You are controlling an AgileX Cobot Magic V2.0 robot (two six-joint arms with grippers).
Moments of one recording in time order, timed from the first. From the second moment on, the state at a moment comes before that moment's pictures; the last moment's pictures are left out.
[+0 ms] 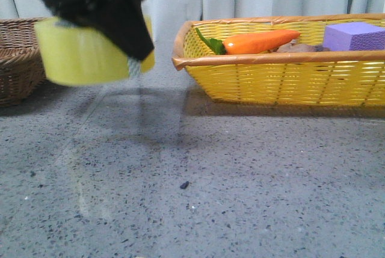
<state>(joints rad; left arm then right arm) -0.71 1.47 -1.18 -0.11 0.71 0.14 0.88 1.00 -1.47 -0.44 1.07 0.23</state>
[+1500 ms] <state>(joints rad) -0.16 1.56 -1.24 -0.09 0.67 0.18 0.88 1.00 -1.42 -0.44 1.04 0.24</state>
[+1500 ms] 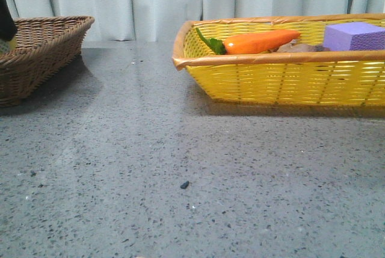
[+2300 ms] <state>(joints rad) -0.16 1.59 -1.23 -0.11 0.66 0.18 0.88 0.99 -1.42 -0.44 1.03 0.24</state>
